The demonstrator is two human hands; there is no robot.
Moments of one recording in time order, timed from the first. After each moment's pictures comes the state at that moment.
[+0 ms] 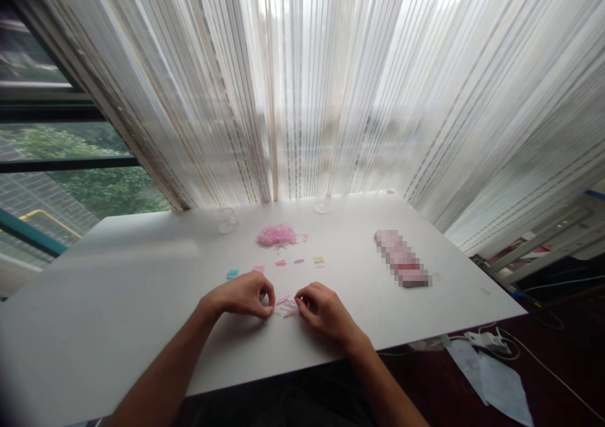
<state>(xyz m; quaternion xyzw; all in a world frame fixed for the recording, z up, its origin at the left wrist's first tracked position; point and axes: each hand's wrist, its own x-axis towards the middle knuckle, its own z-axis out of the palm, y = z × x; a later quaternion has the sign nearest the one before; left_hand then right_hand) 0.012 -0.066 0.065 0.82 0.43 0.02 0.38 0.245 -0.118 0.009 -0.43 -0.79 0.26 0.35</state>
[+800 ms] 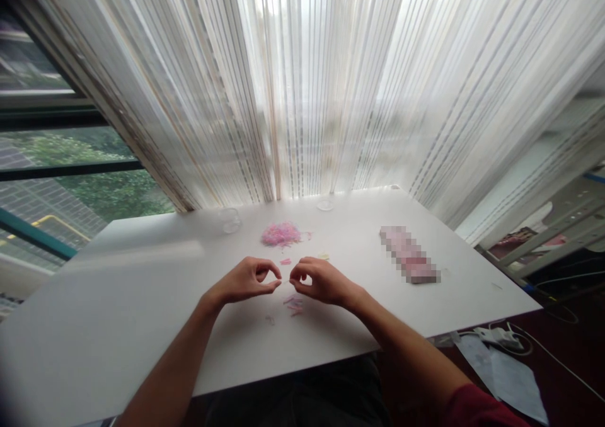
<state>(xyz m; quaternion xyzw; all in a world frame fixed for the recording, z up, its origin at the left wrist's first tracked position) 0.002 -0.058 0.071 0.79 0.43 0.20 0.38 0.238 -0.060 0.046 -0.31 -0.88 0.20 0.30</state>
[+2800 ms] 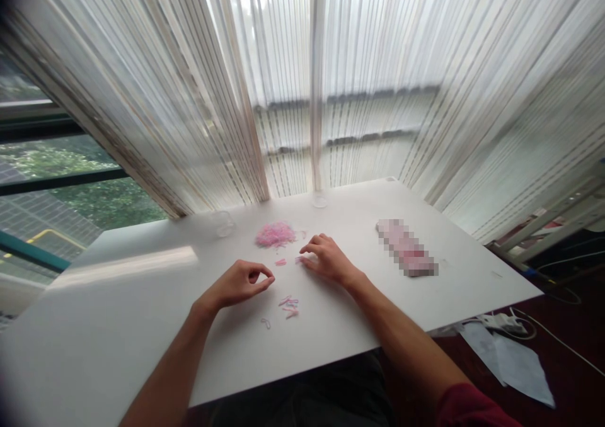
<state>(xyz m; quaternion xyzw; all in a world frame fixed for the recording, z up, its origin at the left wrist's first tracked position) -0.002 -0.053 0.058 0.82 0.47 0.17 0.28 0.263 -0.023 0.017 -0.42 -0.85 0.09 0.31</state>
